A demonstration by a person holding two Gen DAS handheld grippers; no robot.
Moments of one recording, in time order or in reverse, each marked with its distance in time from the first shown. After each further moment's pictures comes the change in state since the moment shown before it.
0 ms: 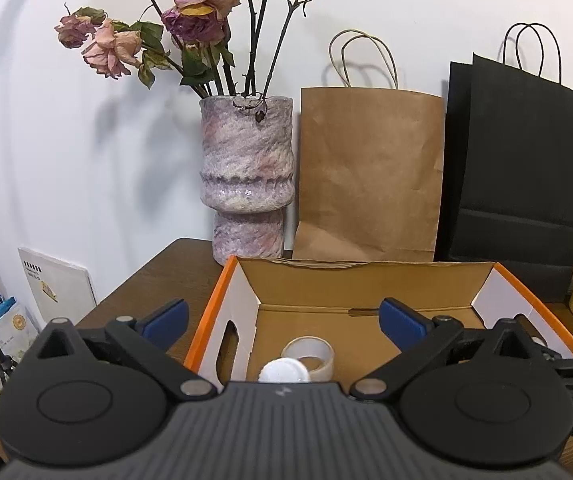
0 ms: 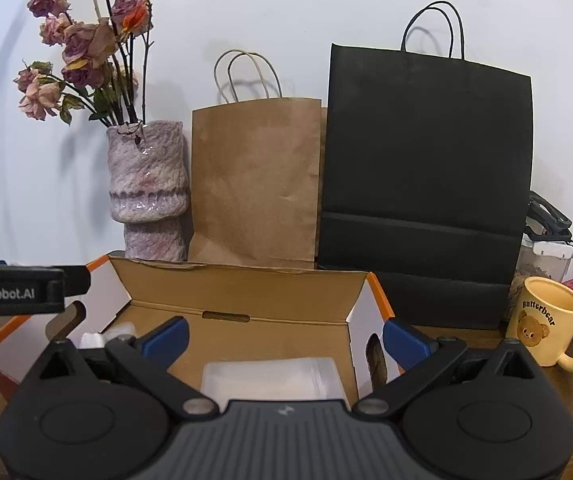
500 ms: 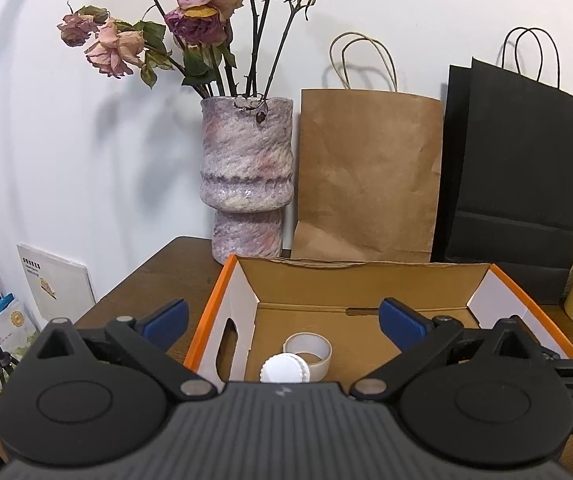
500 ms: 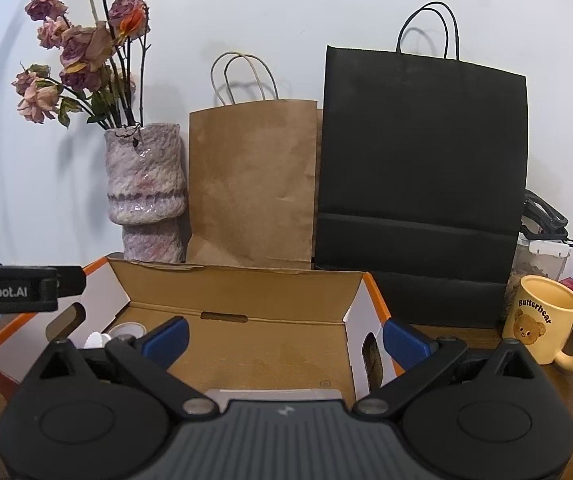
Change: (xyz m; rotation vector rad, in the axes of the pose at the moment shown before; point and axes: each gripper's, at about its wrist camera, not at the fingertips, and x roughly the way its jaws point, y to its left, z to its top) left arm -0.007 0.003 0.000 -0.012 0.001 -0.014; right arm -0.004 -0.002 -0.001 0.005 -0.005 -0.001
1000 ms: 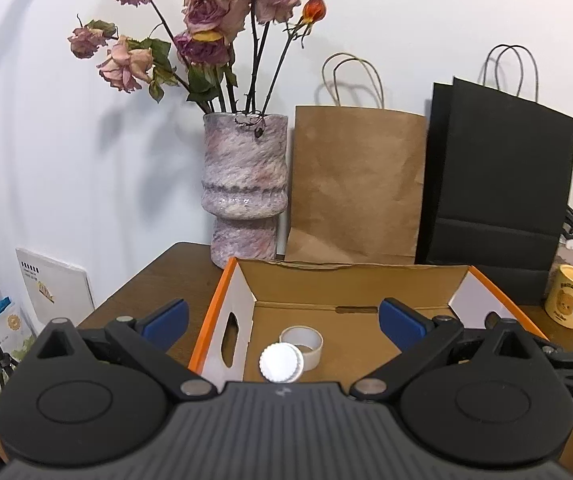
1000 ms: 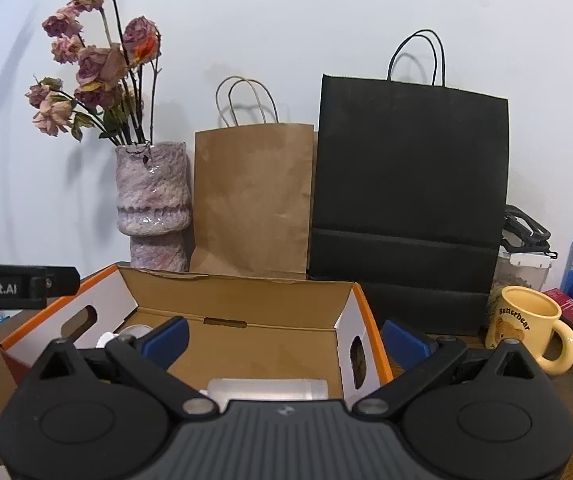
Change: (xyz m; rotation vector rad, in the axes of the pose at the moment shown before) left arm -0.037 0.005 -0.008 0.002 -0.033 -0.031; right arm -0.038 -0.005 -0.006 -0.013 -0.053 -0.001
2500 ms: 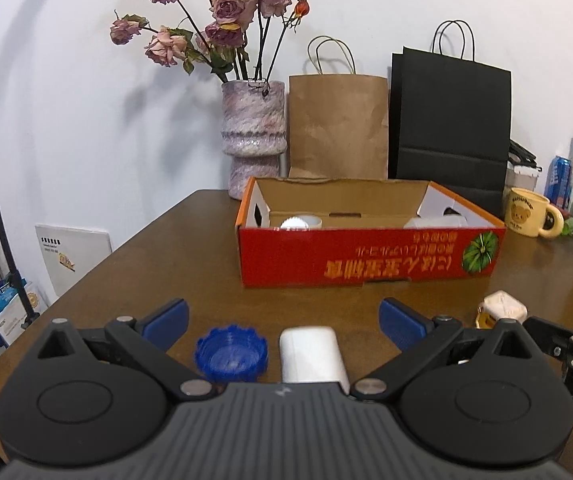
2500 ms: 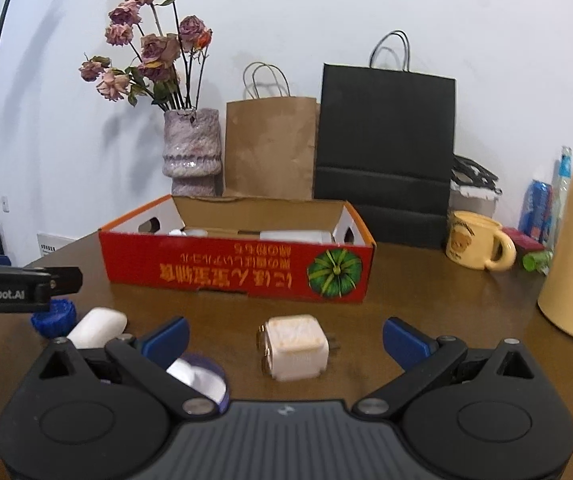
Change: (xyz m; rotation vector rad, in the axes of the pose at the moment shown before) left arm -0.140 0.026 -0.103 0.057 0.045 -0.021; right arm -0.166 0.026 -0.092 0.002 0.073 -0.016
